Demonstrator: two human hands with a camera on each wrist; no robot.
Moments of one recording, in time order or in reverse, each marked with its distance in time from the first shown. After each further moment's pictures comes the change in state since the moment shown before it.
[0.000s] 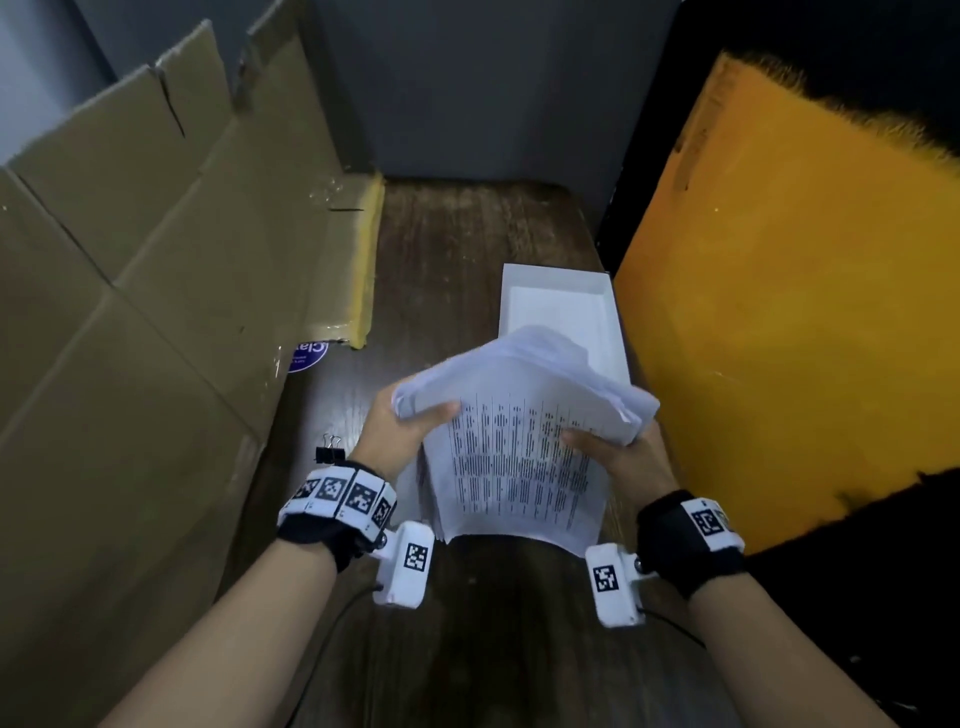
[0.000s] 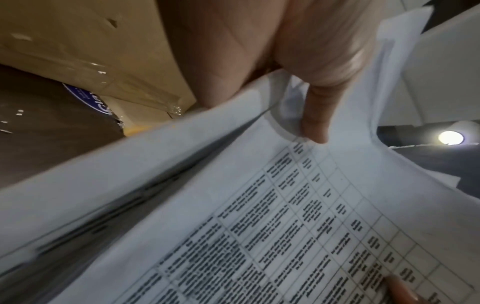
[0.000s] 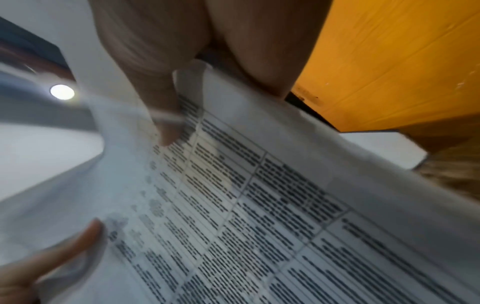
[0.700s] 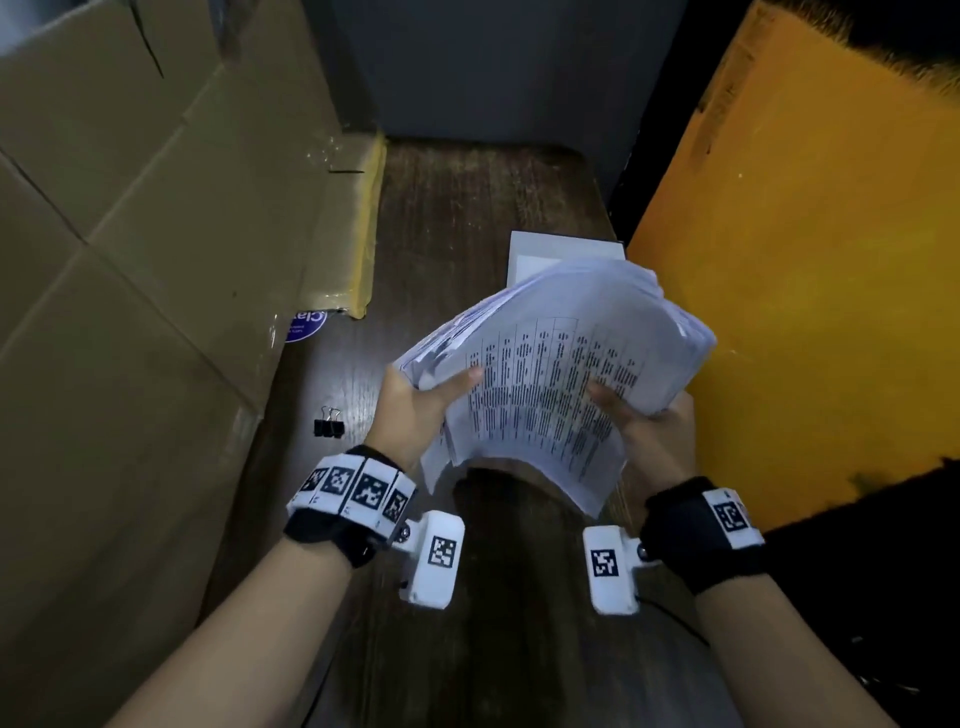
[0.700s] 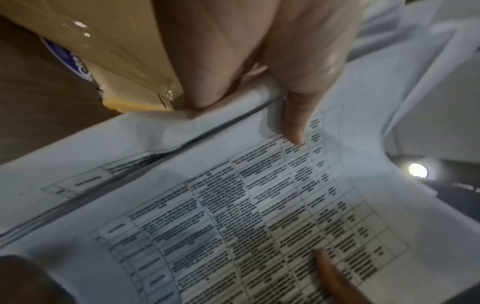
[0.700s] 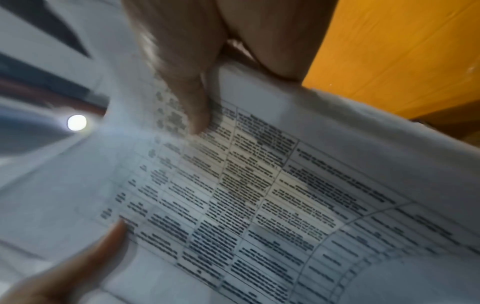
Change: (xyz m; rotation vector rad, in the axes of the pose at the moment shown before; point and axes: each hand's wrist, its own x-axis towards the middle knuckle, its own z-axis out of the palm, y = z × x) left_hand 0.000 -0.006 0.015 -0.068 0.097 -0.054; right_hand 0.005 0.007 0.003 0.028 0.202 -0.029
